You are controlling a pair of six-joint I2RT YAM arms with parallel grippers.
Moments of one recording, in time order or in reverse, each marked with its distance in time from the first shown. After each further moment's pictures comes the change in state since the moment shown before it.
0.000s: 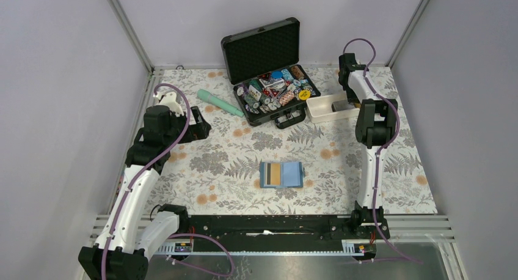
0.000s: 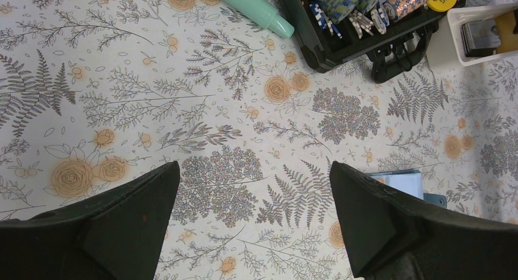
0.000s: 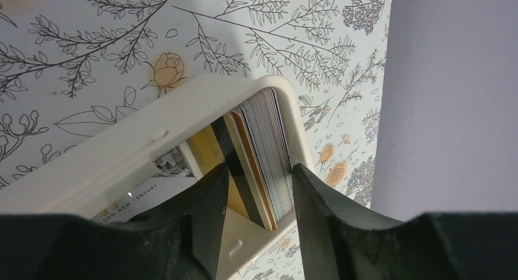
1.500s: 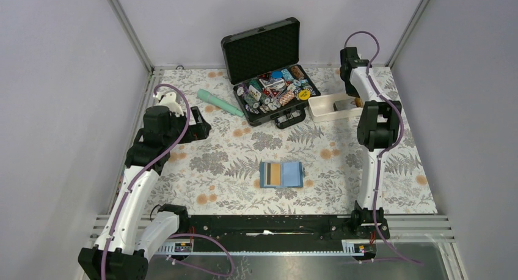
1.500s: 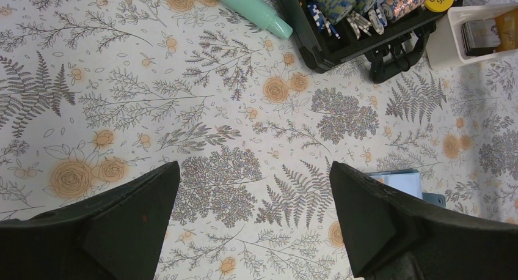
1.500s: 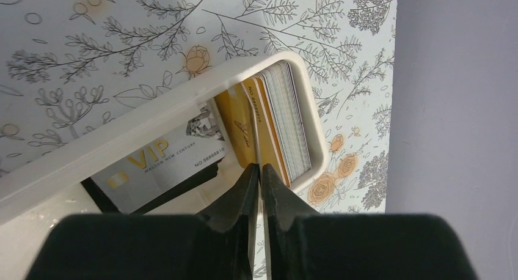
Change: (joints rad) left arm -0.002 -0.008 -0.001 0.000 0.001 0.000; right arm 0.013 -0.074 0.001 -0.035 -0.084 0.056
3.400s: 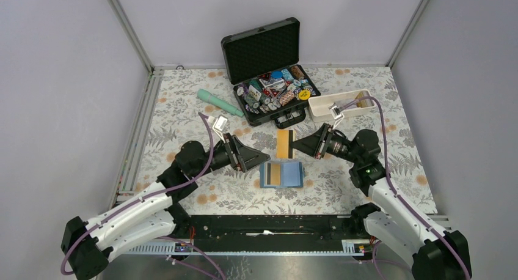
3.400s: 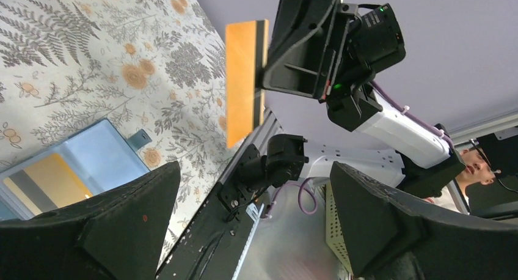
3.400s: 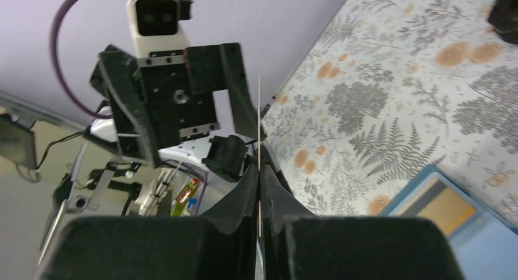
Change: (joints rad) left arm -0.677 -0.094 -0.392 0.841 0.195 -0.616; right arm 0.348 -1.491 -1.613 1.280 -1.310 0.980
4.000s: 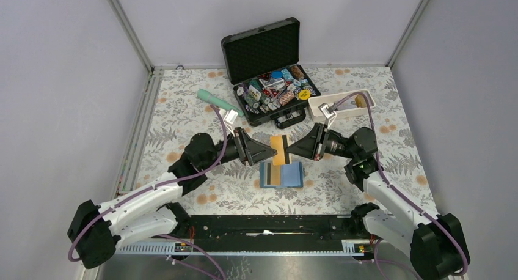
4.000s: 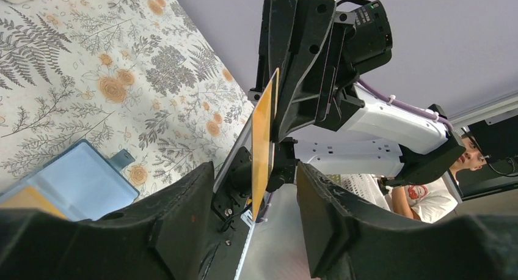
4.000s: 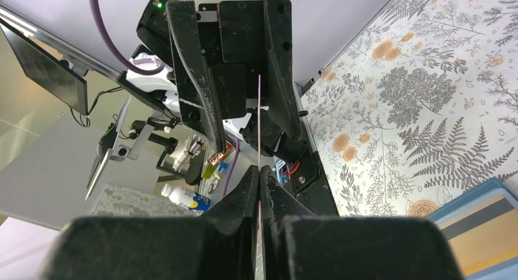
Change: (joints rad) left arm 0.000 0.164 0.060 0.134 0.064 0.011; right arm 0.022 0.114 0.000 0.282 -0.201 0.128
